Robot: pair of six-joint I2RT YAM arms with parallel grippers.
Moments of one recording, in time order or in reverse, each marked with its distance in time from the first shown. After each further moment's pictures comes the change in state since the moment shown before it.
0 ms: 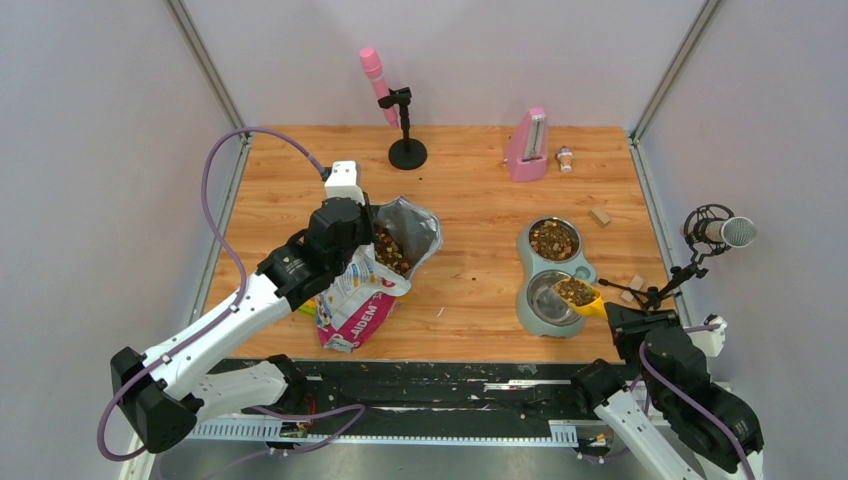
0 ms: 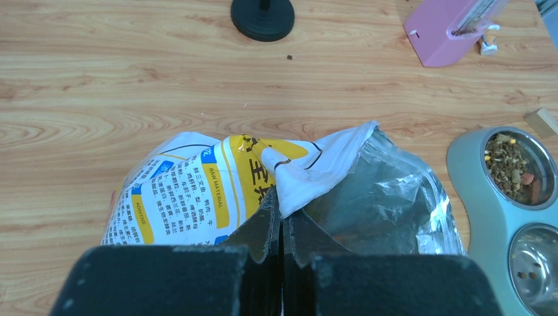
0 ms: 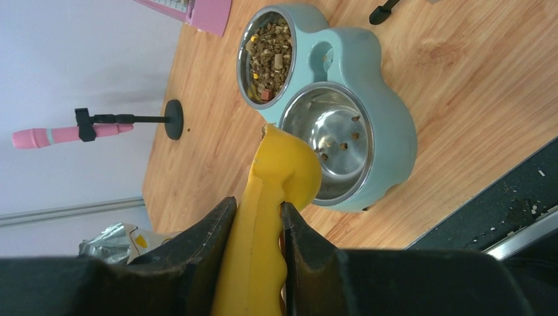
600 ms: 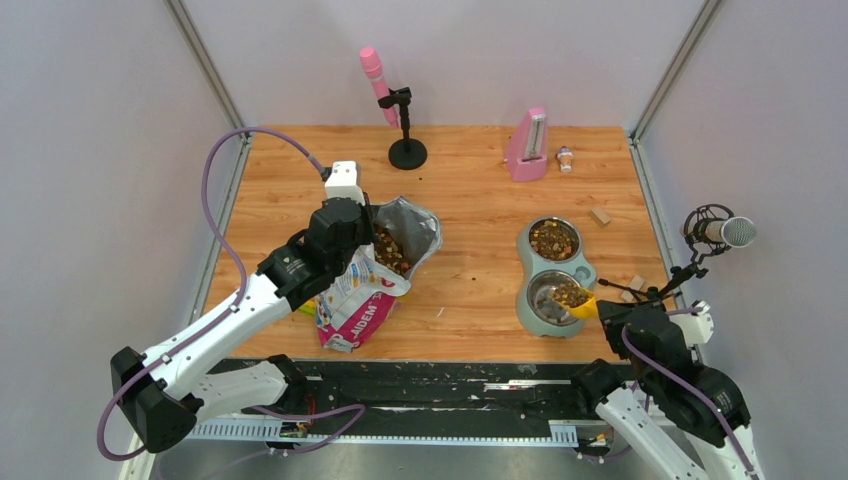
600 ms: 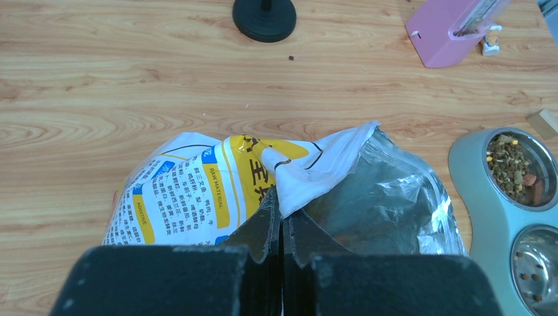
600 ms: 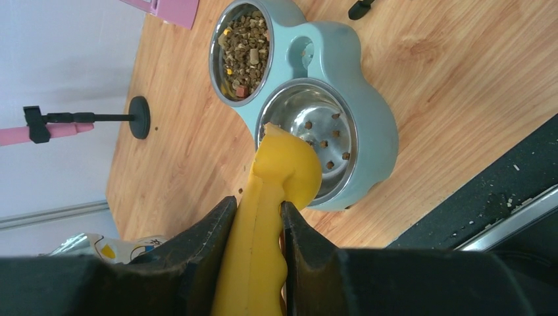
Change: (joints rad) left arm 0.000 0.000 0.000 0.000 -0.008 0.003; right arm 0.000 0.102 -0.011 -0.006 0.000 0.000
